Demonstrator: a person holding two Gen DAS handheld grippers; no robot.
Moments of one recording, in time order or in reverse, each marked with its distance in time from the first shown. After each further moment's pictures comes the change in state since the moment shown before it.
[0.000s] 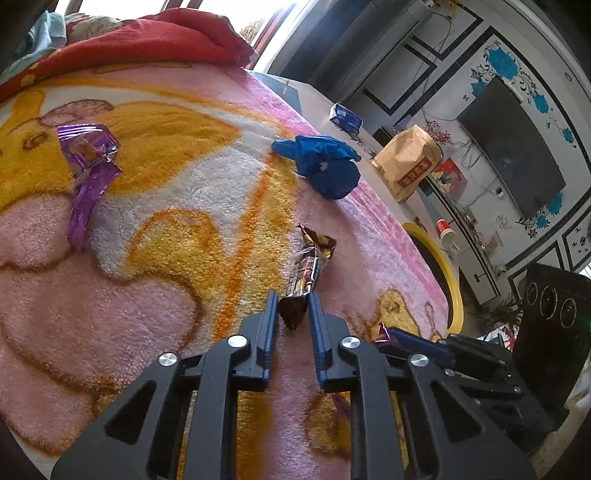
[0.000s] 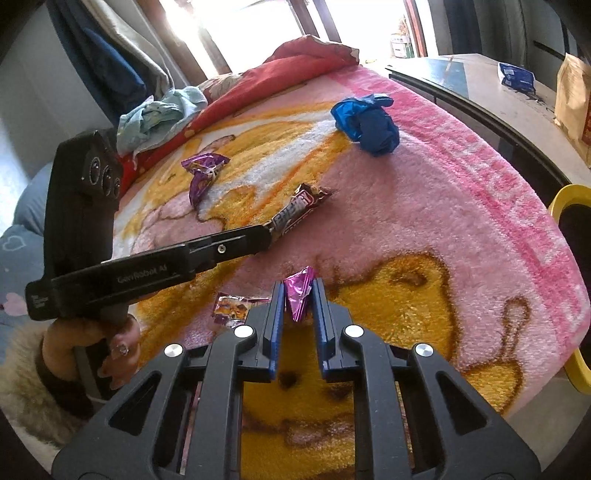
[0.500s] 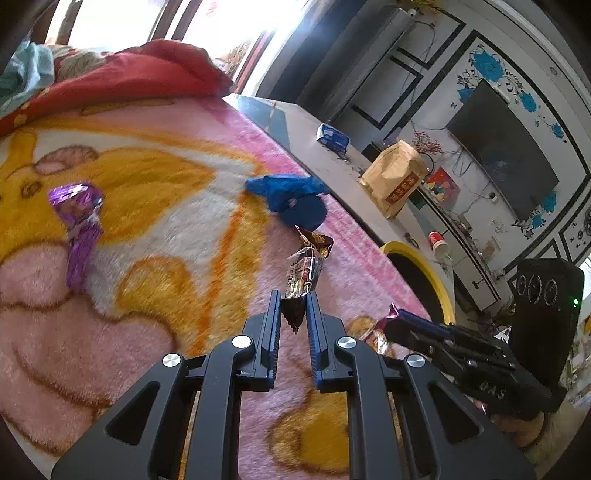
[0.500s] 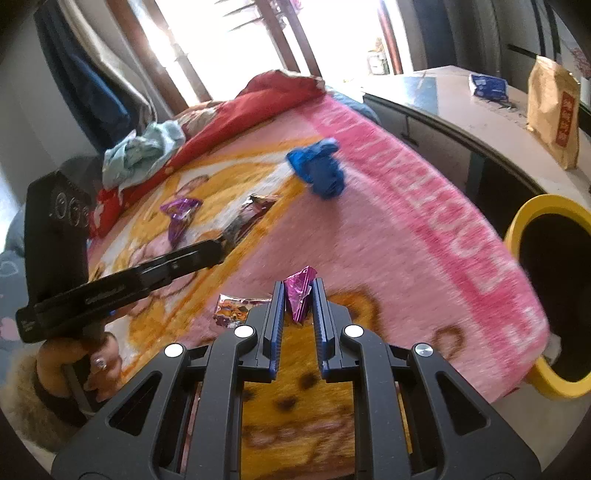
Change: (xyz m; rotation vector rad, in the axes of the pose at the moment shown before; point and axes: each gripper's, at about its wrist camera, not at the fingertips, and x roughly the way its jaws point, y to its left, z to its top) left arm -0.014 -0.032 0.017 0.051 -0.080 -0.010; right arm -0.034 -0.033 0.018 0.050 -0.095 -0.055
